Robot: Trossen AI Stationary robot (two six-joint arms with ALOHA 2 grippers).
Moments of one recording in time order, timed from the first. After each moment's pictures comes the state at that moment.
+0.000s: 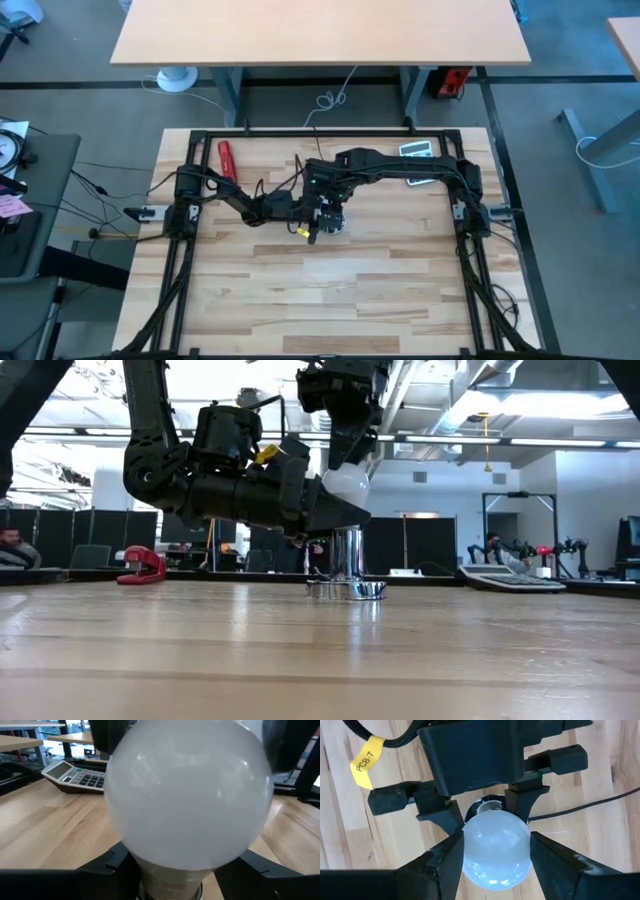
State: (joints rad) left arm 0.08 2.03 0.71 1.22 0.03 -0.07; right arm -0.08 2.05 1.93 -1.19 -0.05 0.11
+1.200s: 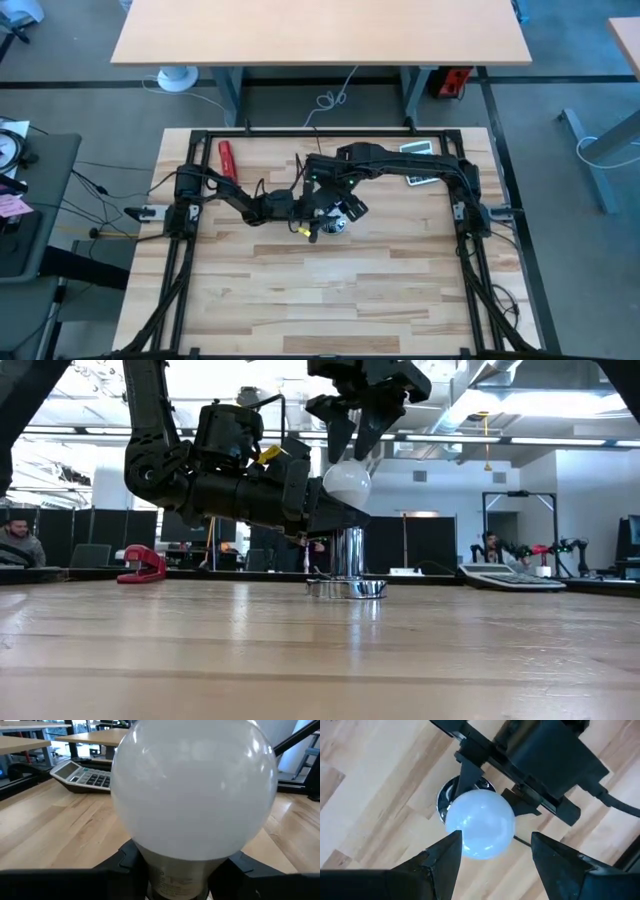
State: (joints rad) left arm 0.08 2.03 0.71 1.20 0.02 -0.06; right arm -0.08 2.04 2.05 -1.30 -0.02 -0.78
